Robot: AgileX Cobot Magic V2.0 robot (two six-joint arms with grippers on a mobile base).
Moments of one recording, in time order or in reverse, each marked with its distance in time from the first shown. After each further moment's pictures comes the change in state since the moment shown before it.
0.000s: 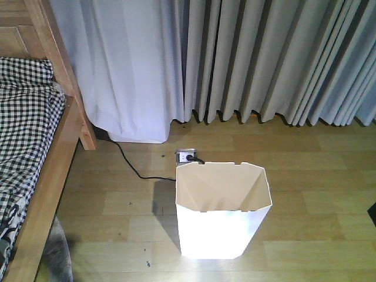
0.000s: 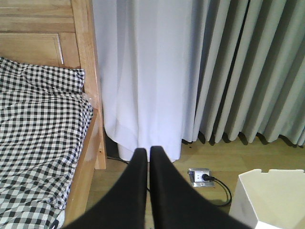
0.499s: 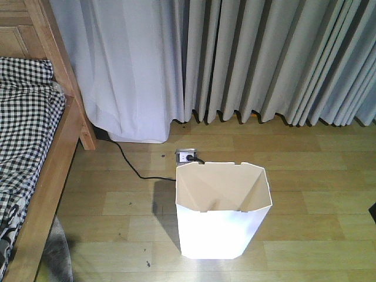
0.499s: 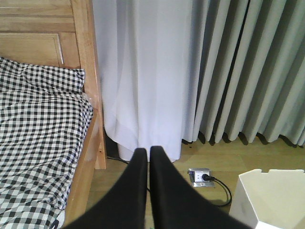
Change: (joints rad) left arm 0.000 0.000 0.000 0.000 0.000 0.000; right arm 0.000 0.000 0.000 0.001 -0.010 0.002
